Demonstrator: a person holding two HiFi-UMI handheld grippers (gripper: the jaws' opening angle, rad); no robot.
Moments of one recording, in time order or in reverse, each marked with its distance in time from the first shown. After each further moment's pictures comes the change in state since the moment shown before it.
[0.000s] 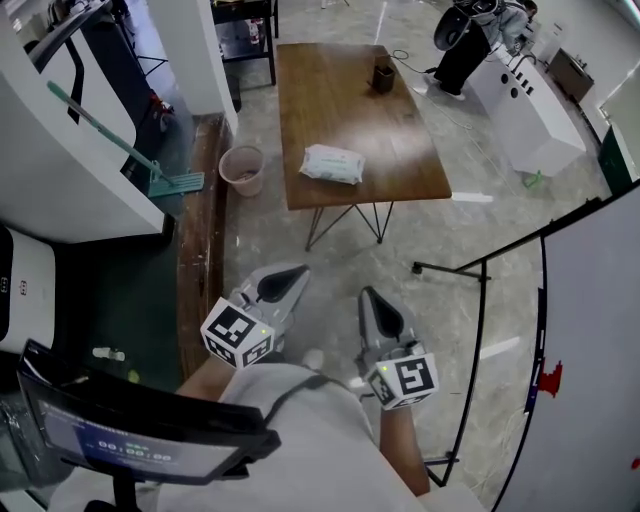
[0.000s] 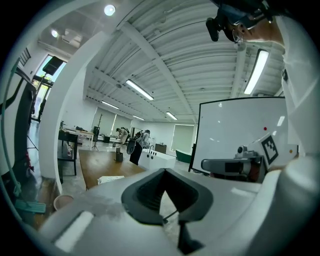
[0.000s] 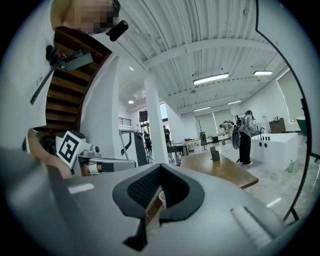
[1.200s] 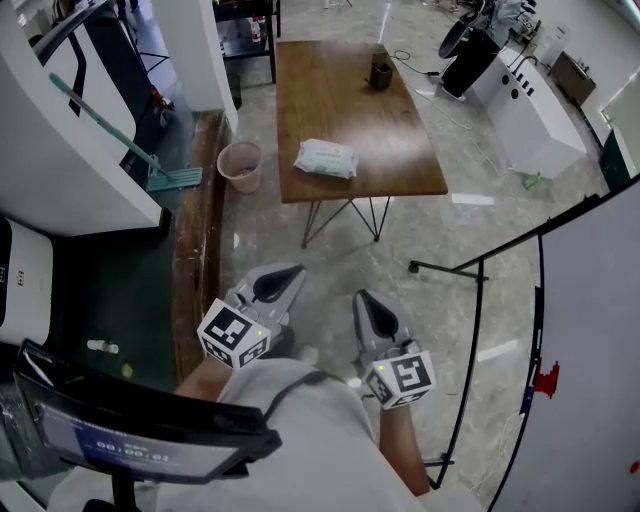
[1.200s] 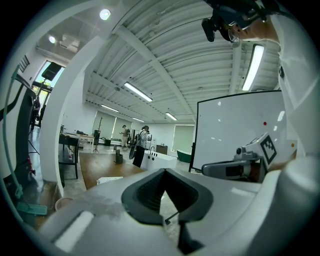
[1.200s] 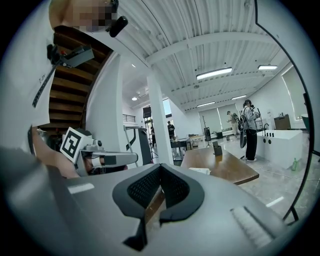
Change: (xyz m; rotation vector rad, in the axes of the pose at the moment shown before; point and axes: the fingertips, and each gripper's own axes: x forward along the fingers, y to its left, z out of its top) left arm 0.003 -0.007 -0.012 0.028 -0.015 0.015; right arm -0.007 -0.005 -0.025 -0.002 0.060 0.050
